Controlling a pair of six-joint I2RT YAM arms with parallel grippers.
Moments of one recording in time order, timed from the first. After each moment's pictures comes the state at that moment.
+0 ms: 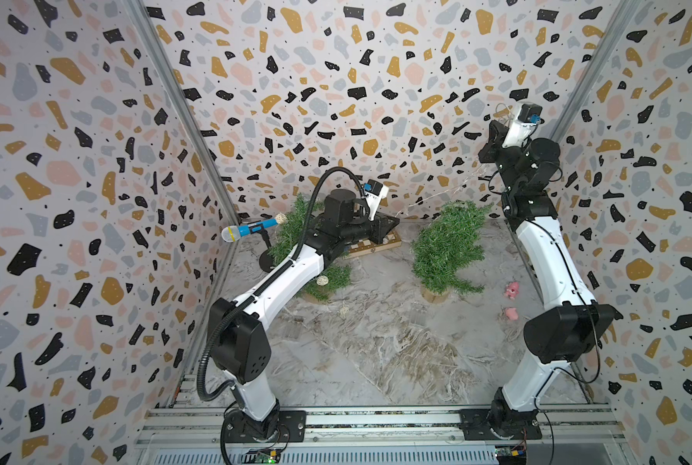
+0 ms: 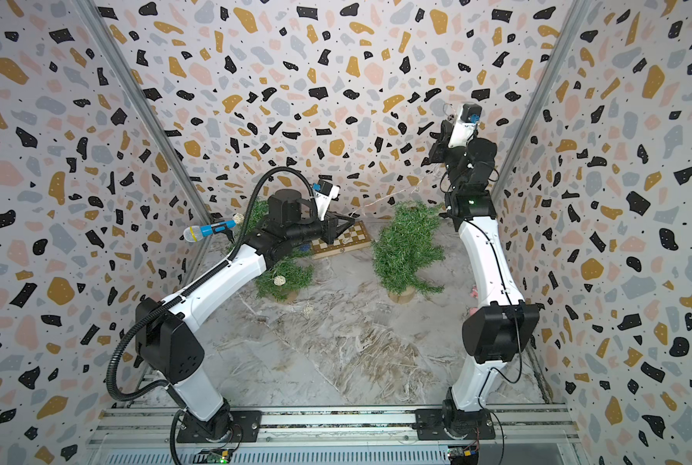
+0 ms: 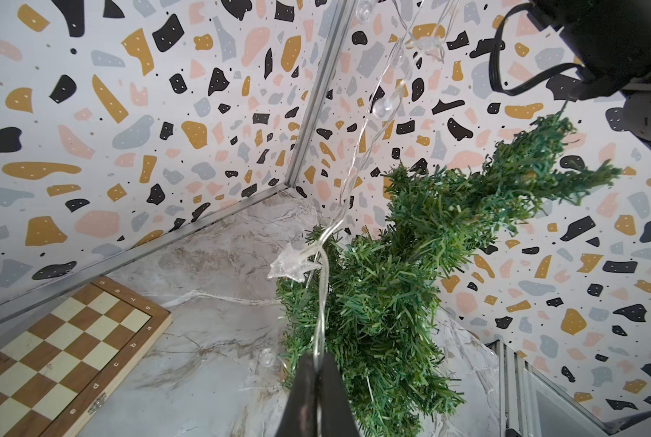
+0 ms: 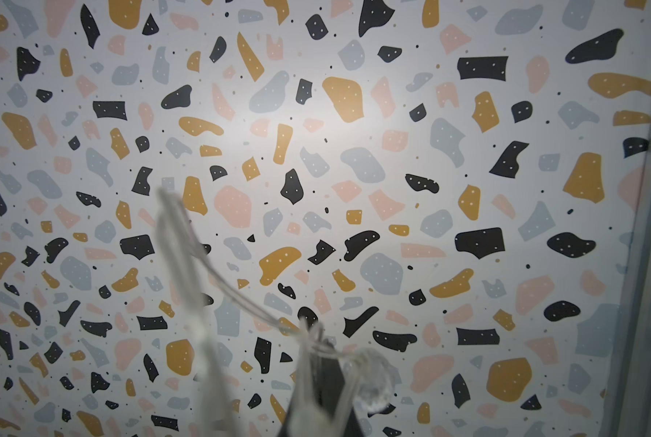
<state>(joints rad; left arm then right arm) -0.54 1.74 1.63 -0.16 0.56 -0.24 0.09 1.76 1.98 0.08 -0.07 0.06</state>
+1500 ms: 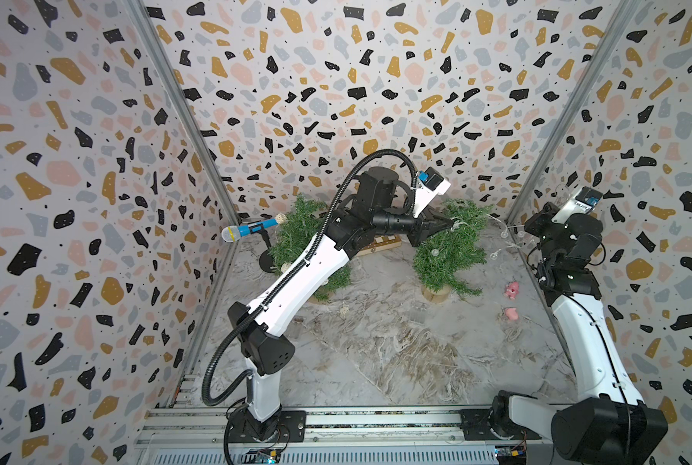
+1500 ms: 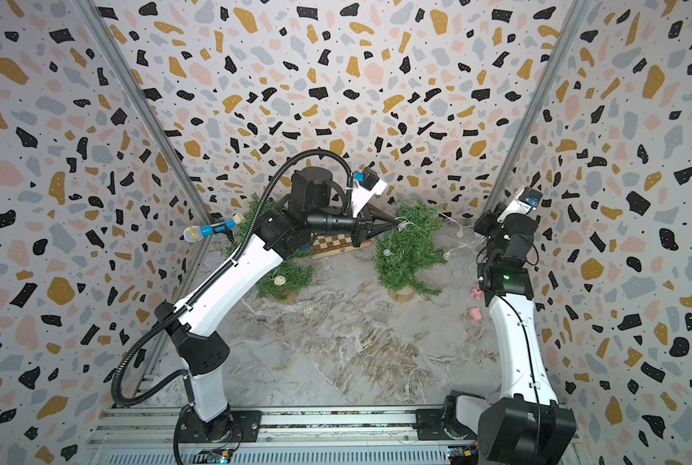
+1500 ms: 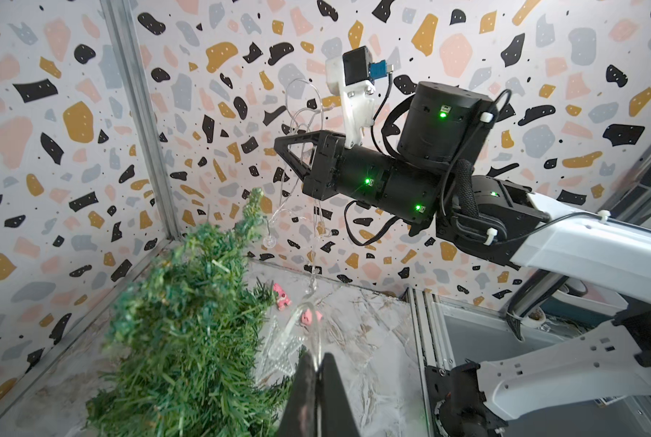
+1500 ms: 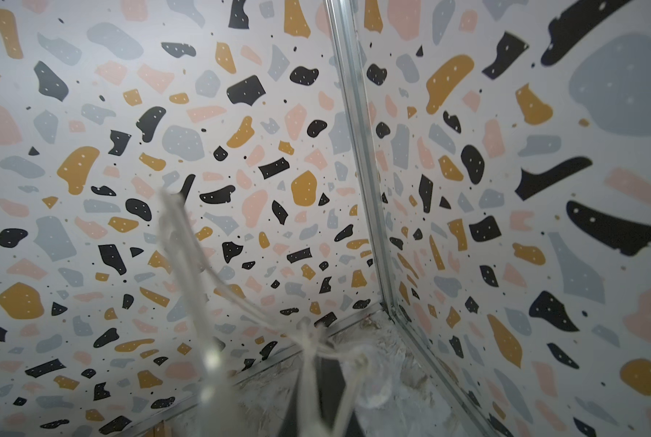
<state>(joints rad) -0.77 1.86 2.18 -0.57 0.69 0.00 -0.16 1.17 1.14 0.02 0.10 0.26</state>
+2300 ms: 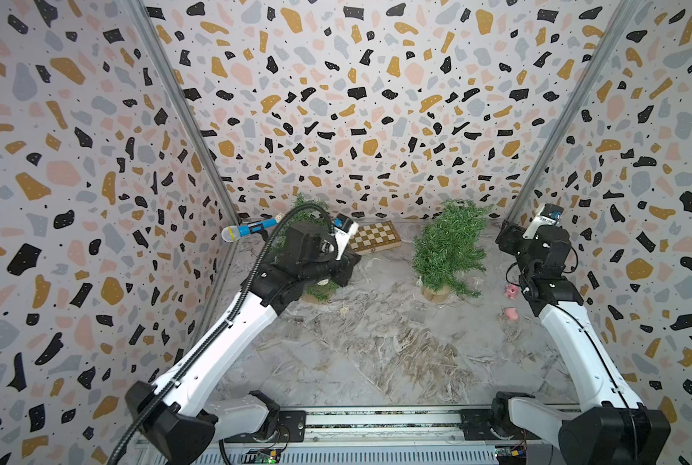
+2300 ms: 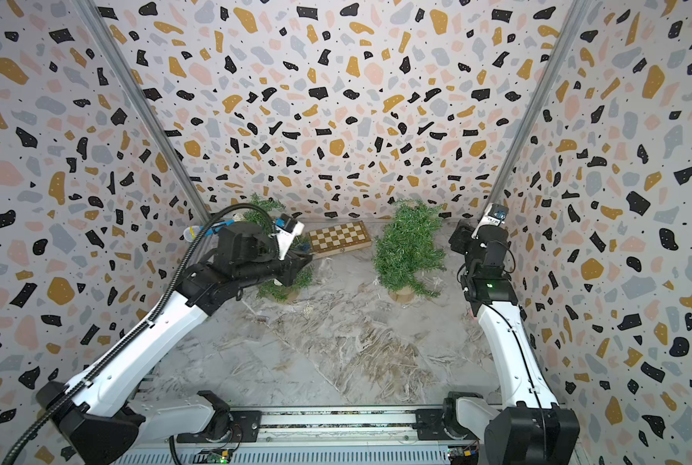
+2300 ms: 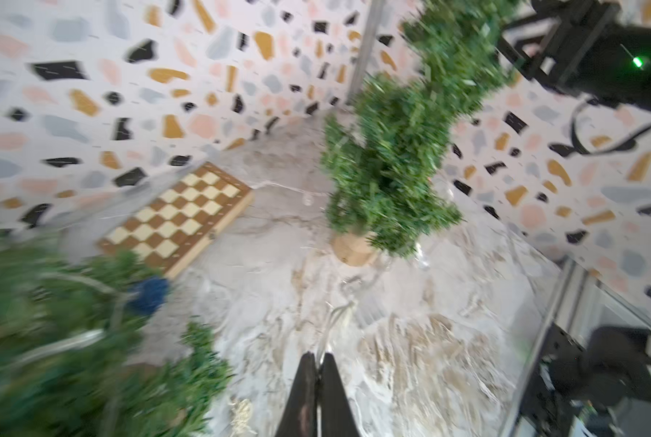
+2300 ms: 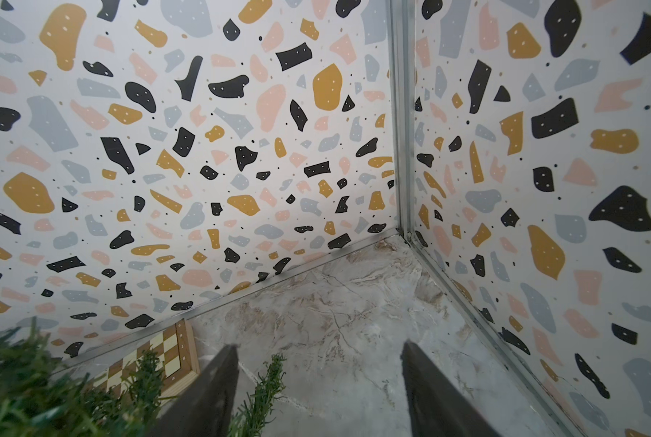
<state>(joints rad) -0.52 1.20 1.33 -0.59 0.25 -0.07 -0.02 1.13 1.05 -0.11 0.15 0.26</state>
